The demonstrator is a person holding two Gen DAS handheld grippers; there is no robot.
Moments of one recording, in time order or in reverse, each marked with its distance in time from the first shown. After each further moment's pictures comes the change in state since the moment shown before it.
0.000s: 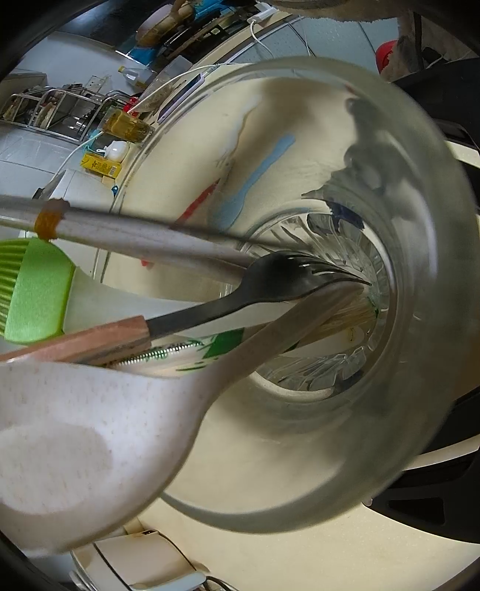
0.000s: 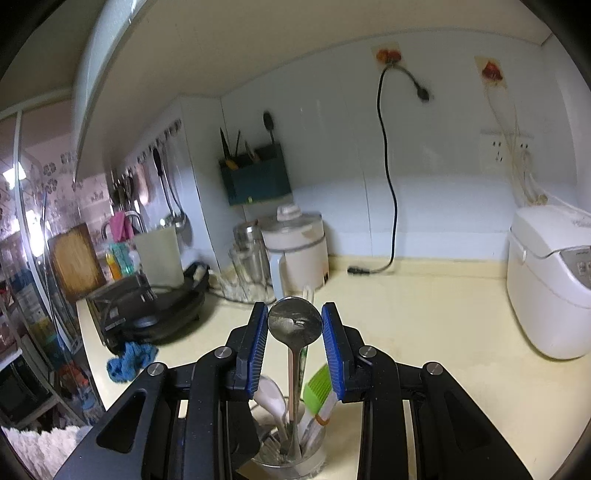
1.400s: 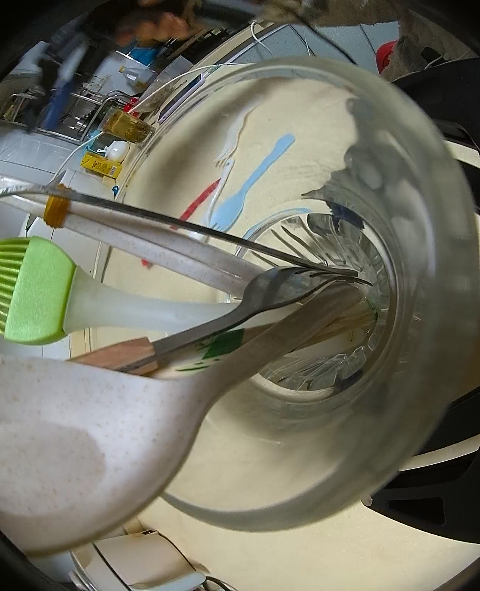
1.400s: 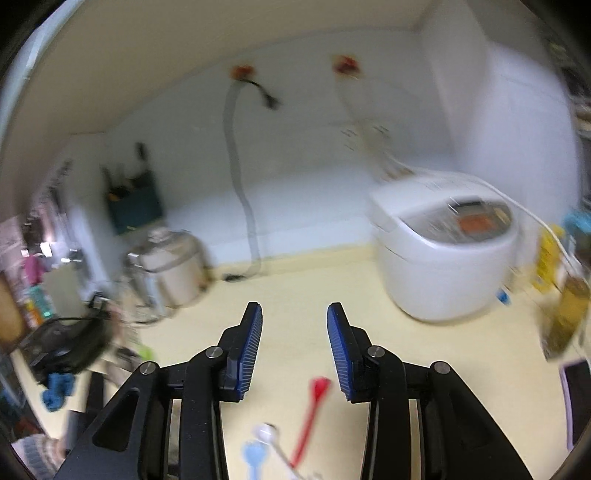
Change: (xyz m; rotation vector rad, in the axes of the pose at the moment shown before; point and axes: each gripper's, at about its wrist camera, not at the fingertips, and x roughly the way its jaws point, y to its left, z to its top) left arm 0.004 0.001 -0.001 -0.004 -0.002 -0.008; right arm -0.075 -0.128 -0.042 0.198 -0.049 -0.444
